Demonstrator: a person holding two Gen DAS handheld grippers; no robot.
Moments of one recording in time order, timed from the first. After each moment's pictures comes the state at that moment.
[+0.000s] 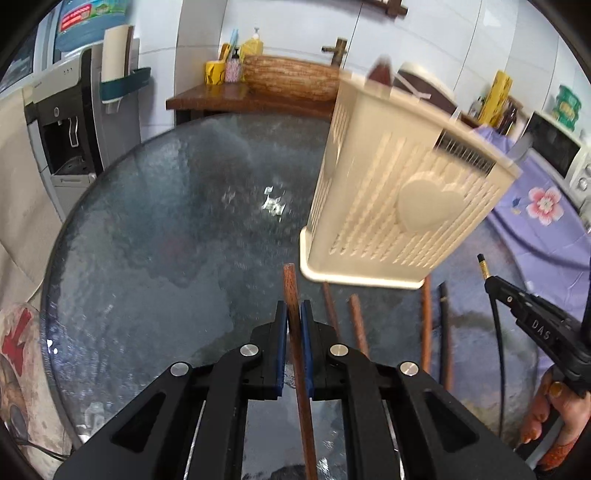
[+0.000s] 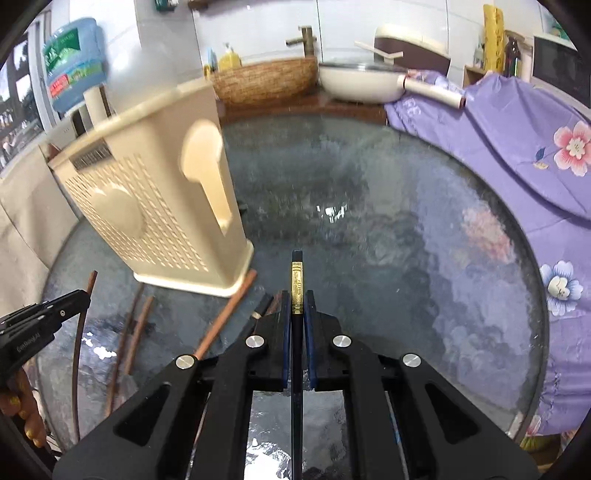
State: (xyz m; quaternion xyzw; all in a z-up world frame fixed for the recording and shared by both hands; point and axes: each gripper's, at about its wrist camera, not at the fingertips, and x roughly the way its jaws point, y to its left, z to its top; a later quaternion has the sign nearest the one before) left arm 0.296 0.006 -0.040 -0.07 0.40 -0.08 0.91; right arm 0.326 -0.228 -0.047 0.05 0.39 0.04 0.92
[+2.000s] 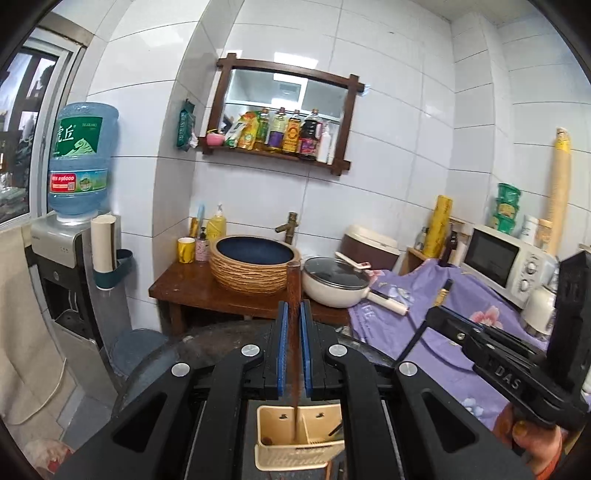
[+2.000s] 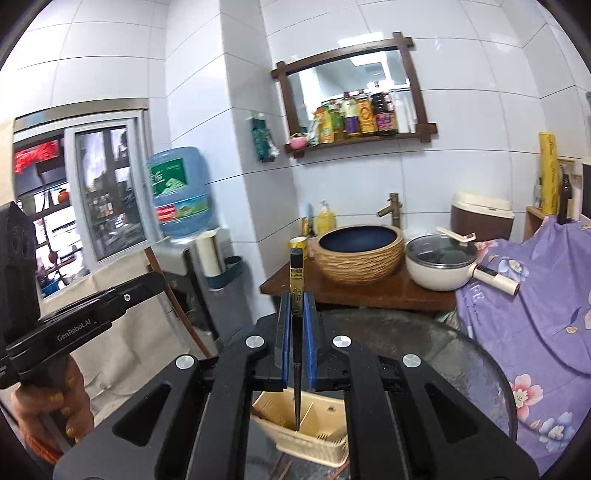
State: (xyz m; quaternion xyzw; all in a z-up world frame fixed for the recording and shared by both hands) left arm 0.289 -0.015 0.237 -0.07 0.15 -0.11 0.98; right arm 0.326 -0.202 0.245 0.07 0.16 0.18 0.97
